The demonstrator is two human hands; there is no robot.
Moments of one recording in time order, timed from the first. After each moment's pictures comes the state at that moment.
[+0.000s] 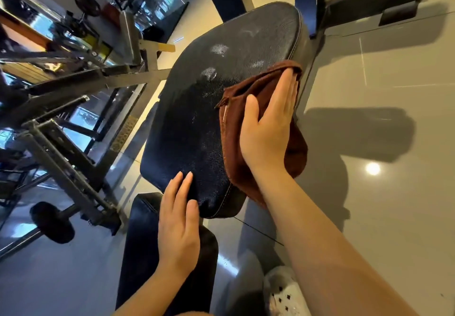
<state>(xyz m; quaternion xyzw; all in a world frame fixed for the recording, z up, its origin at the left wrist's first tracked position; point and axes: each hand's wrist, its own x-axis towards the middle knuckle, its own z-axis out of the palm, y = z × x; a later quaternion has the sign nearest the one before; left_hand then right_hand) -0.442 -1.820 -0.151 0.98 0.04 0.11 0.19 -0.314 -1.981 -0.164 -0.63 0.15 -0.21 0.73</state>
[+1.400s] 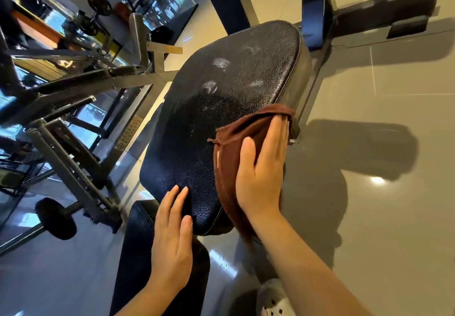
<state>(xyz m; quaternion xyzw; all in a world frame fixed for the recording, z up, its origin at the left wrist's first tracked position) -0.441 -1.822 -0.150 0.98 0.04 0.10 0.16 -0.343 -1.971 -0.178 -0.62 0.11 -0.19 0.75</state>
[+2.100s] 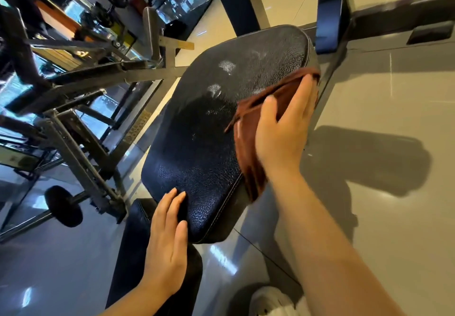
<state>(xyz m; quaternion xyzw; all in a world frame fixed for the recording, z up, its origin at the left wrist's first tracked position) -0.440 -1.827 -0.148 0.98 0.05 0.10 0.14 -0.274 -2.023 -0.158 -0.62 0.14 -0.16 0.76</state>
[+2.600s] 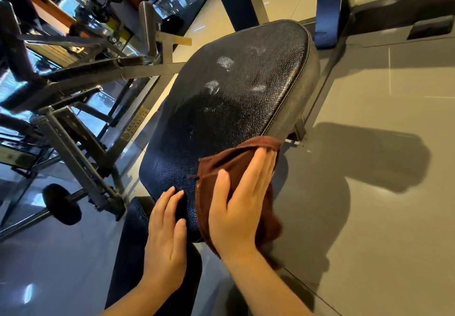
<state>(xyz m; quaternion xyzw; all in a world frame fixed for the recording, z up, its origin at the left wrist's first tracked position) -0.437 -1.827 -0.150 0.99 0.05 0.11 0.12 -0.372 -1.939 -0.181 -0.65 0.10 -0.21 0.72</state>
